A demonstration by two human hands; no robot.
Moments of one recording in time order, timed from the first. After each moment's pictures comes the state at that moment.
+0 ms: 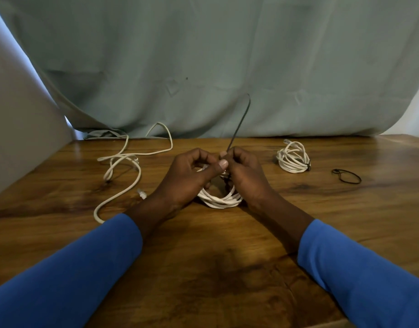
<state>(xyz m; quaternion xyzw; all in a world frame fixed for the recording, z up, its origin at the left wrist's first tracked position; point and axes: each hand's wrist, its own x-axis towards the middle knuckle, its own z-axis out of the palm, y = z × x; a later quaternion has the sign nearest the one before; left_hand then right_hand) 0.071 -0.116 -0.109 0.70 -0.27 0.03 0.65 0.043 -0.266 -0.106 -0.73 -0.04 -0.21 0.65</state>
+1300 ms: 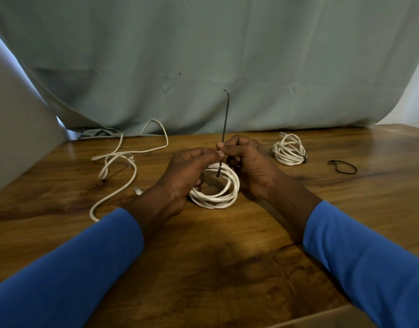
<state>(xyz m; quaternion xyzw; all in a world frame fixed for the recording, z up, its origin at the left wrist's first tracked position) 0.056 -0.127 -0.093 0.68 -0.16 -0.08 0.72 0.049 -0.282 -0.091 -0.61 -0.03 -0.09 0.79</state>
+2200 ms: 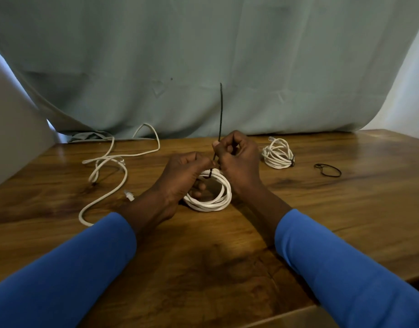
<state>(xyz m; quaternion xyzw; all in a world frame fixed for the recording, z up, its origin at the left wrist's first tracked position) 0.048 -0.131 -0.092 0.69 -0.19 -0.08 0.69 0.059 -0.279 -0.103 -0.71 -0.01 -0.41 0.57</state>
